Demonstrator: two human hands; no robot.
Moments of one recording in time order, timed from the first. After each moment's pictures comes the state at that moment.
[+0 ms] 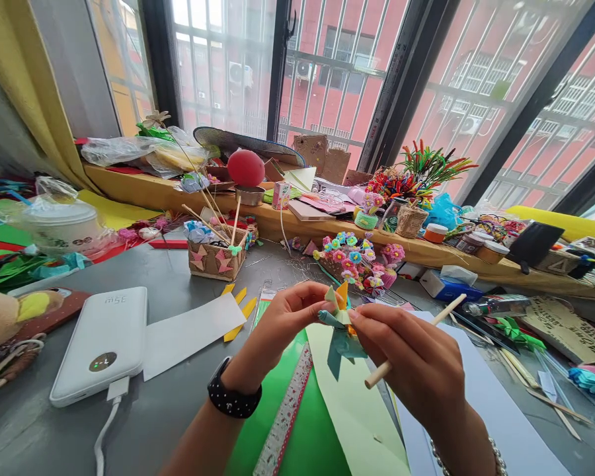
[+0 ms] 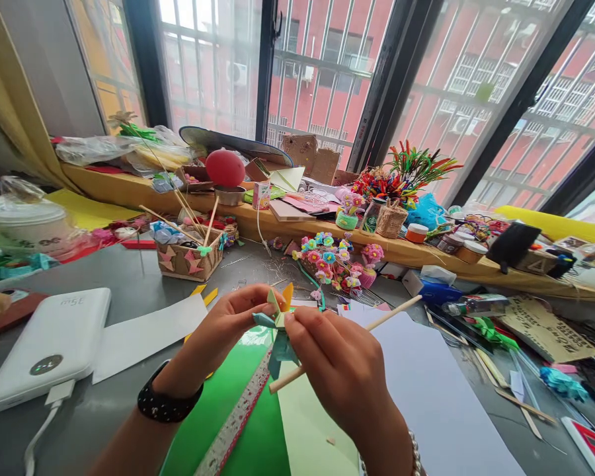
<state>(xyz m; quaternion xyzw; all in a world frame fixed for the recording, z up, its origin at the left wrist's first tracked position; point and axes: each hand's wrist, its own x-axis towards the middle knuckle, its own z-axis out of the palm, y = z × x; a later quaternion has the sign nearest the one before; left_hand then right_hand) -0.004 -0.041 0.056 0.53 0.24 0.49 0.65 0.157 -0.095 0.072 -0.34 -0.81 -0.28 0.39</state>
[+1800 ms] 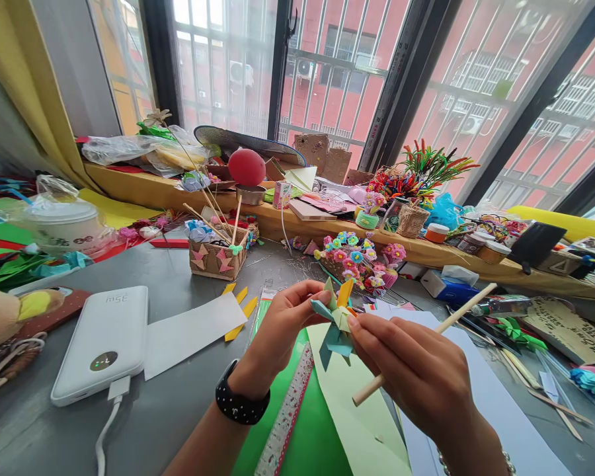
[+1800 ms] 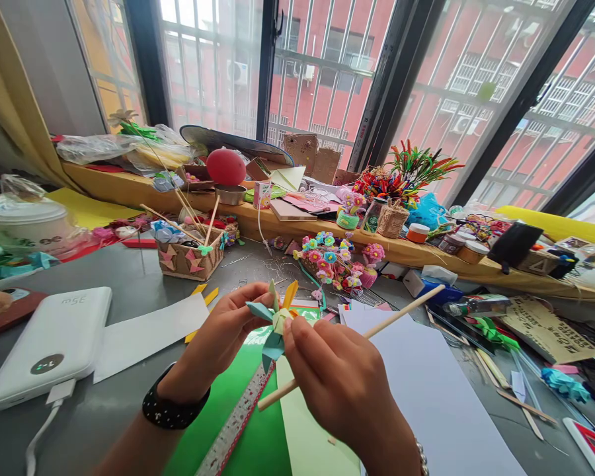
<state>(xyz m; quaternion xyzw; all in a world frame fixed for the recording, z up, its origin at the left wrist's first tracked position) 0.002 -0.042 0.053 0.44 0.24 0.52 0.69 0.153 -0.100 0.075 -0.31 -0.82 -0.30 0.38</state>
